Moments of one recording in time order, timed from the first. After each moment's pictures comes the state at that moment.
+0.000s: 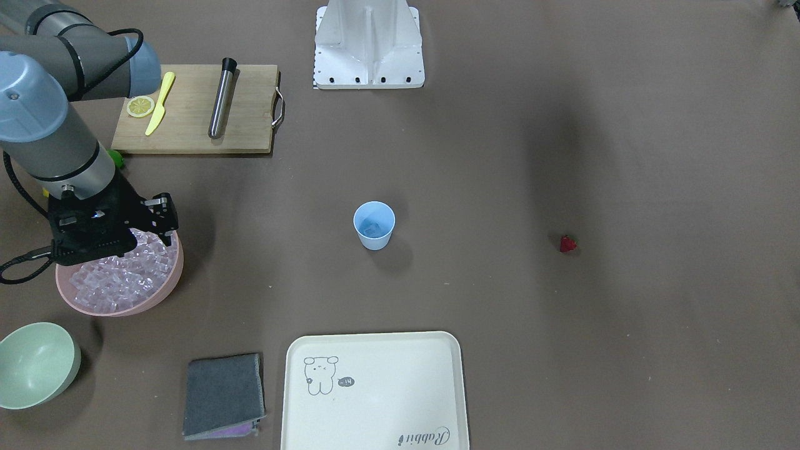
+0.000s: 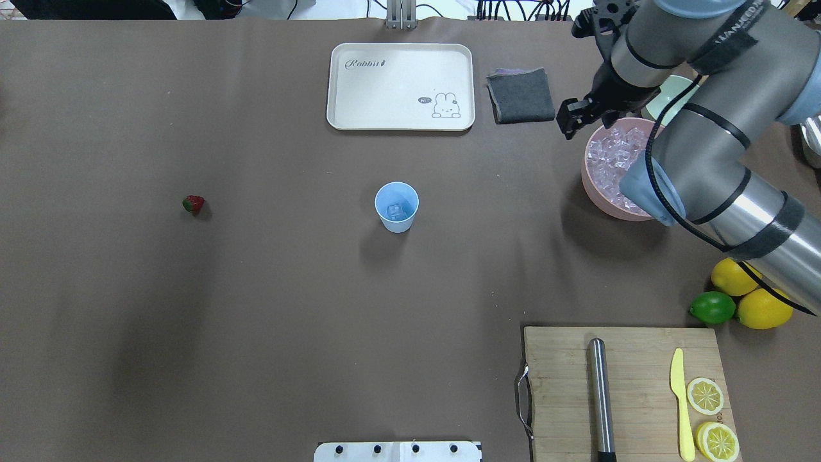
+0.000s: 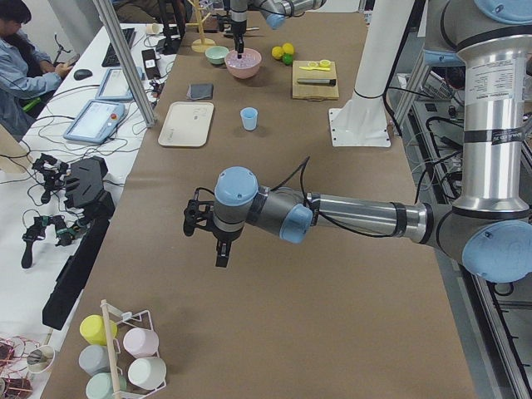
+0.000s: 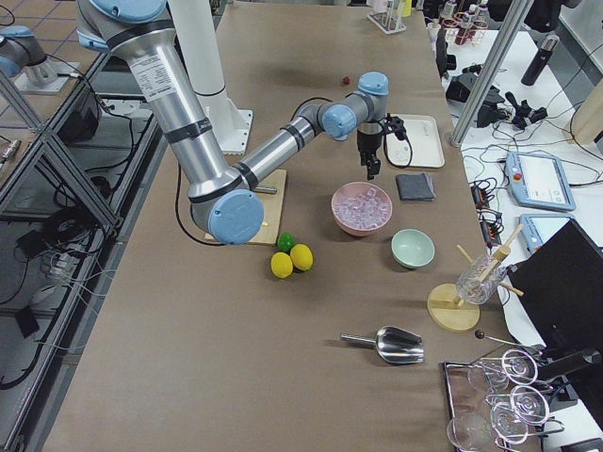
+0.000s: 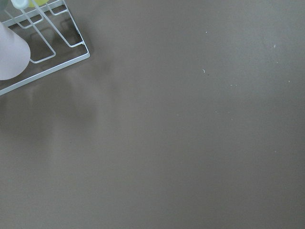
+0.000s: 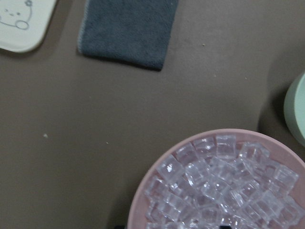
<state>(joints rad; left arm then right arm) -1.54 -1.49 -1.74 -1.87 -2.39 -0.31 0.96 -1.15 1.75 -1.64 2.07 0.53</state>
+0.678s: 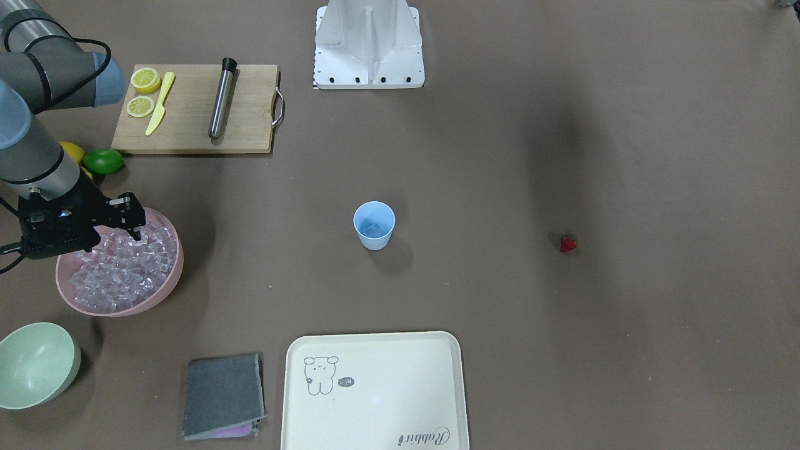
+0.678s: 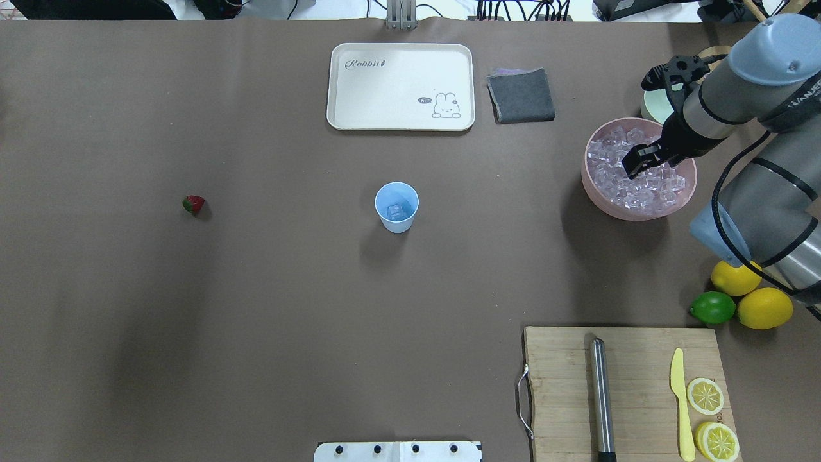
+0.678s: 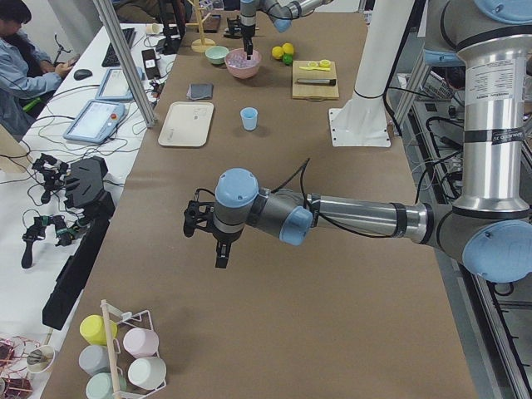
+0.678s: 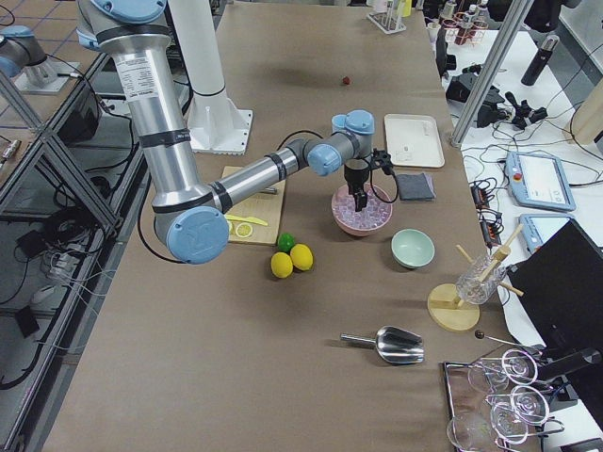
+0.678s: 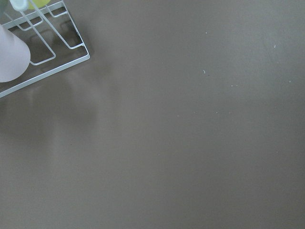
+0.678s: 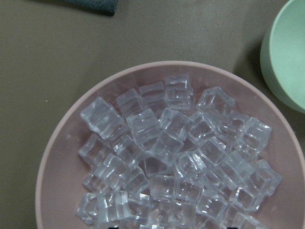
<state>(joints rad) -1.54 -1.49 -1.73 -1.89 -2.39 -0.31 0.94 -1.31 1.74 -1.44 2.07 0.56</state>
